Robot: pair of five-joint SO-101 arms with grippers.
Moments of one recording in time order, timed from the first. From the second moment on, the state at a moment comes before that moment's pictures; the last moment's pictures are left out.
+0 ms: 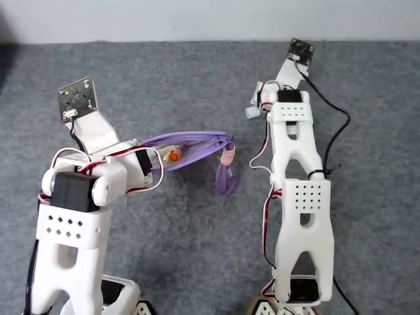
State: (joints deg) left arm 6.9 -37.8 21.3 87.0 35.5; right arm -2.5 62.3 -56.4 58.0 -21.6
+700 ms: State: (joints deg) left arm 6.9 -37.8 21.3 86.3 35.5; right arm -0.2 62.7 -88.7 100.2 -21.3
